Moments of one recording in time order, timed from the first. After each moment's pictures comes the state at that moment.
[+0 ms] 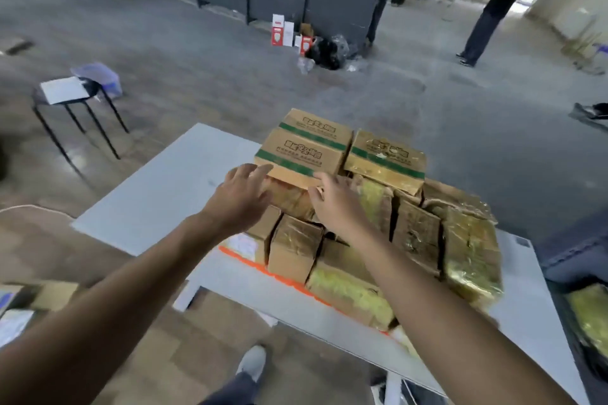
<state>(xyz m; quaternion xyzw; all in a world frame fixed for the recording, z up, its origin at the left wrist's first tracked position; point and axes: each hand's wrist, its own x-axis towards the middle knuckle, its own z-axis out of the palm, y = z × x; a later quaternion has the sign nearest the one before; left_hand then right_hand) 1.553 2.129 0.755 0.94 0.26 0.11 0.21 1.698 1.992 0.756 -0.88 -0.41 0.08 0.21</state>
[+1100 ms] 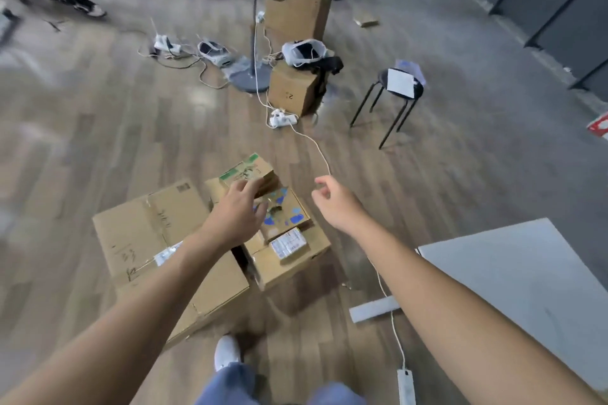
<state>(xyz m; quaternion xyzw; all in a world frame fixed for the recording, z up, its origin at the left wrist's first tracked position) 0.938 2.370 0.672 0.63 0.71 0.18 0.27 1.133 2.433 0.679 -0.64 -0.67 0.36 0.09</state>
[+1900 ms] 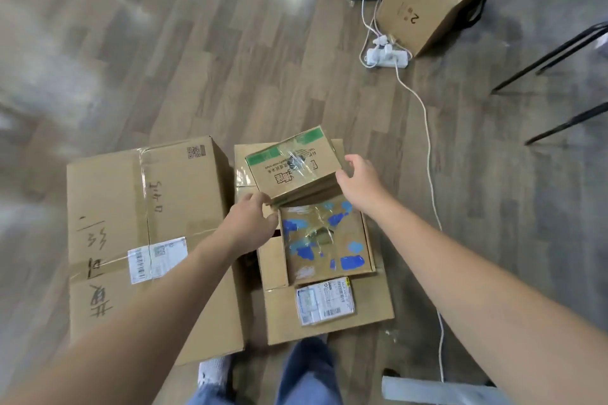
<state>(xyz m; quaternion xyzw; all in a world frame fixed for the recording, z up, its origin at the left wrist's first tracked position) 0.871 2.622 0.363 0.35 0.82 0.08 0.45 1.017 2.776 0.334 -0.59 -0.69 0.41 -0.05</state>
